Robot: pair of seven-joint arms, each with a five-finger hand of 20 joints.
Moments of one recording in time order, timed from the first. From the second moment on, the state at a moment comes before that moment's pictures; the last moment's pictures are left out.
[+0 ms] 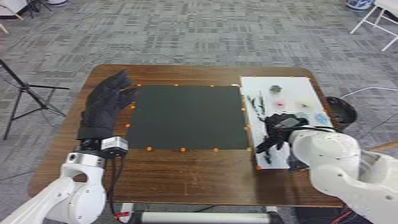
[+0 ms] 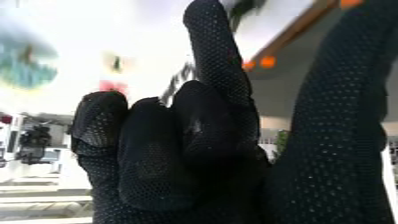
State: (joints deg) left arm 108.0 -41.8 -75.1 -116.2 35.1 17.5 30.9; right arm -67.8 -27.9 39.9 -120.1 -111.1 -23.1 43.0
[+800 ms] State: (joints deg) left arm 108.1 -42.0 -75.1 -116.2 34.9 17.5 30.9; right arm -63.3 -32.1 34.9 -116.0 -113.9 -24.0 46.0
